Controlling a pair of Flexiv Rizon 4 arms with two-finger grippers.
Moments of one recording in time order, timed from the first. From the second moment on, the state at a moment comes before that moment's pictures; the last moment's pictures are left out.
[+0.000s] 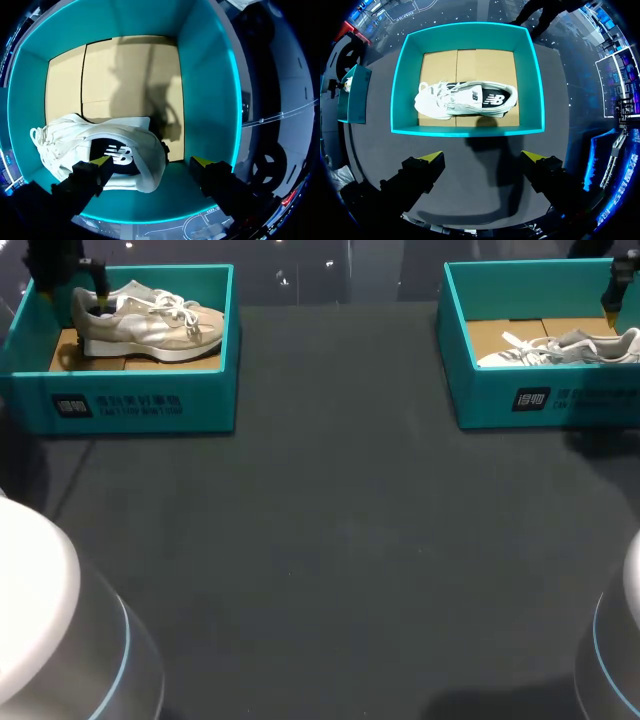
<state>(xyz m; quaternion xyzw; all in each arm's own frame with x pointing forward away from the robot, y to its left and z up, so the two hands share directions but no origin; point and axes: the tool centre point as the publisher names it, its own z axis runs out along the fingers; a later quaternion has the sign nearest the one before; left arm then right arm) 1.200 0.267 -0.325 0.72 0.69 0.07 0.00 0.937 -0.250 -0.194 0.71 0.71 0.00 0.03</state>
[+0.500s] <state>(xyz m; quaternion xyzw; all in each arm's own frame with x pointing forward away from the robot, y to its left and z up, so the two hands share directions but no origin) 1.199 0.274 -0.343 0.71 0.70 0.06 -0.02 0.937 -0.250 -0.194 0.71 0.71 0.00 0.03</state>
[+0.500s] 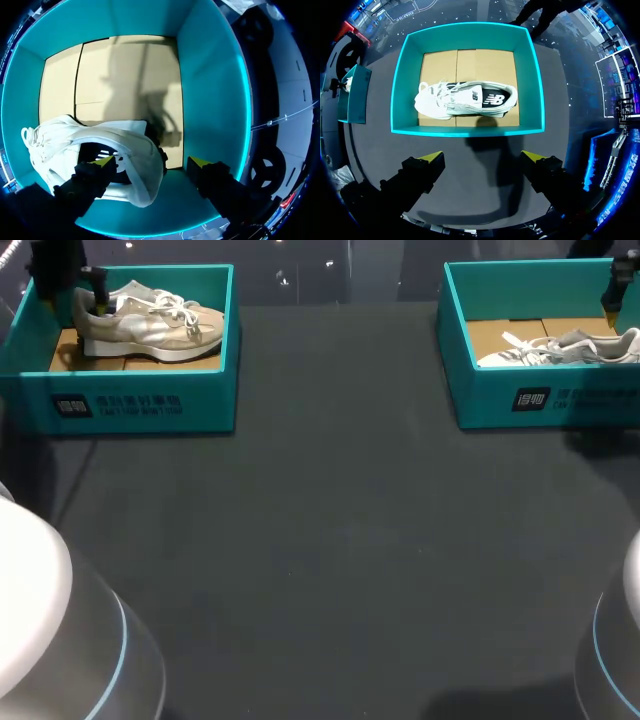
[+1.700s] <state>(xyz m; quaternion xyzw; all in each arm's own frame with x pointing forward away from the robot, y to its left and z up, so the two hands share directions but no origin) 1.197 0.280 -0.369 0.70 0.71 0.05 -0.05 0.937 -0.250 -0.194 0.71 0.71 0.00 0.03</state>
